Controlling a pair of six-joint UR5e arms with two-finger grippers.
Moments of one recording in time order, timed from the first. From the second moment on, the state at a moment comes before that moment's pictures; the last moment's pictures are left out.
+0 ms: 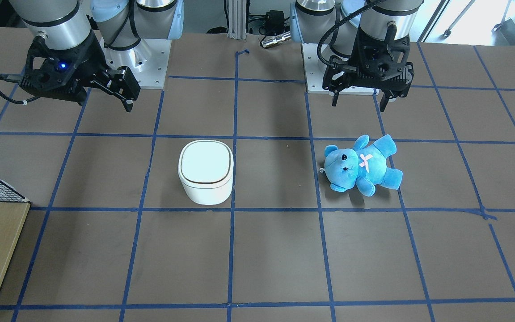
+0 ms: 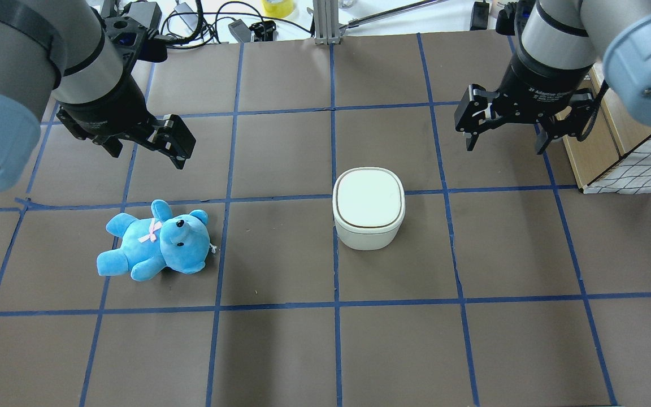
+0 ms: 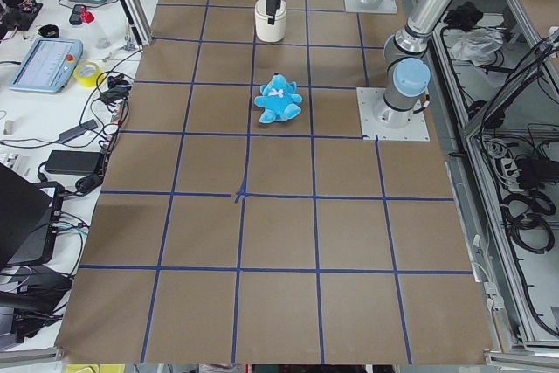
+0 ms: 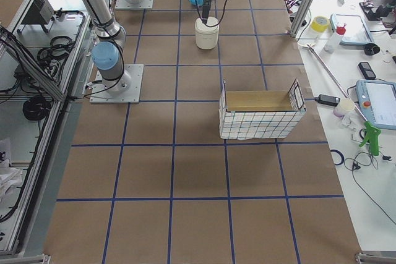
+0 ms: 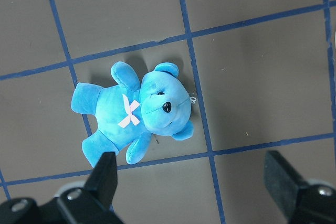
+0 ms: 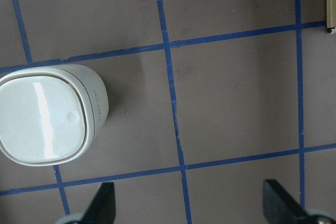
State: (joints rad) left arm -1.62 -1.48 -1.66 -1.51 1.67 0.15; right arm 1.57 -1.61 1.62 -1.53 -1.59 0.13
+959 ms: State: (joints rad) left arm -1.62 -1.48 -1.66 -1.51 1.67 0.15; right arm 1.58 -1.60 1.62 -1.54 -1.58 0.14
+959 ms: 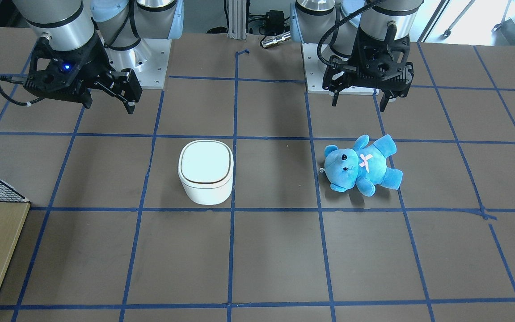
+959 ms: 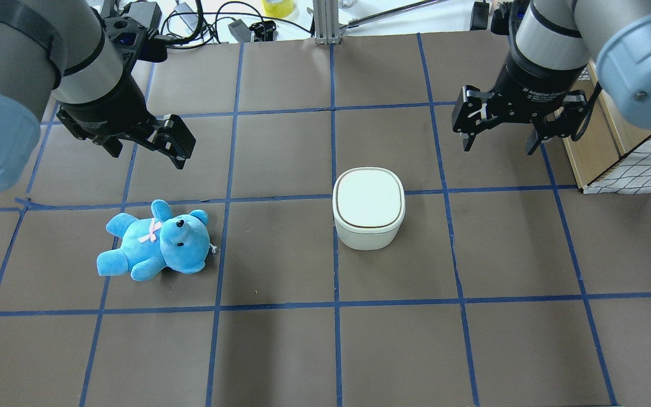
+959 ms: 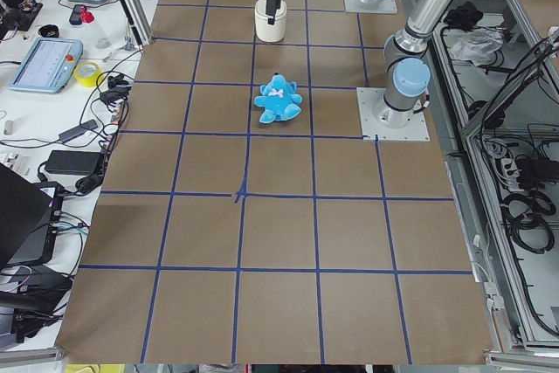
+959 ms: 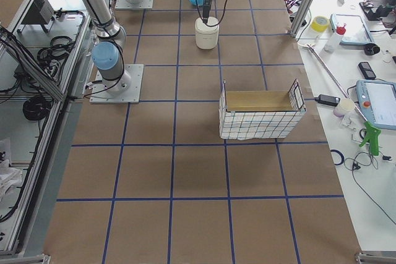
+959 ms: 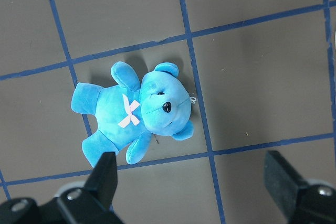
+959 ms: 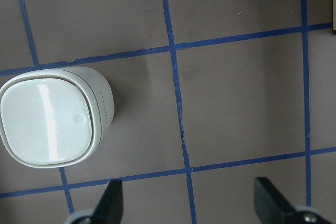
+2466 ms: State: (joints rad) left arm -1.62 -1.48 -1.66 -1.51 1.67 0.15; right arm 1.71 -1.44 1.63 -1.70 -1.52 0.26
